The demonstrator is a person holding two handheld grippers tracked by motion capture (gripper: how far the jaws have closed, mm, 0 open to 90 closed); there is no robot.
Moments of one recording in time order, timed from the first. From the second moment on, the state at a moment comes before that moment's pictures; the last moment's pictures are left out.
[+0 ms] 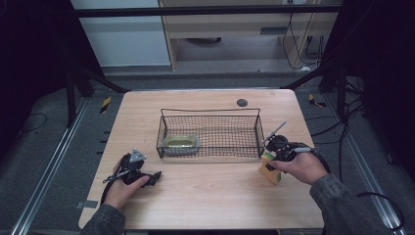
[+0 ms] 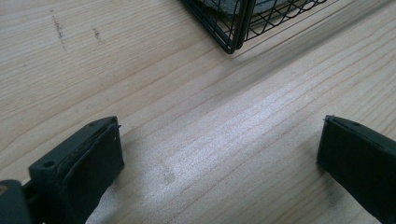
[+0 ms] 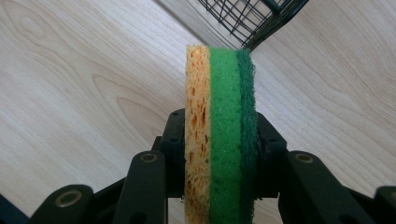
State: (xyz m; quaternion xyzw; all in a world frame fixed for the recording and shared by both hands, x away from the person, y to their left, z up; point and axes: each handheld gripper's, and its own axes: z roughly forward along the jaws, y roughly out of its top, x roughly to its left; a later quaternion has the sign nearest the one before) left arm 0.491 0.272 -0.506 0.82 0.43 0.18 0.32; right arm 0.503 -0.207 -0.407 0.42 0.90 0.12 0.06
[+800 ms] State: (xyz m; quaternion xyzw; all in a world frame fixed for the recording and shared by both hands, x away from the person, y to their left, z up) left arm 0.491 0.272 -0.506 0.82 0.43 0.18 0.32; right arm 0.521 -0.253 -0.332 0.45 0.86 0.21 0.15
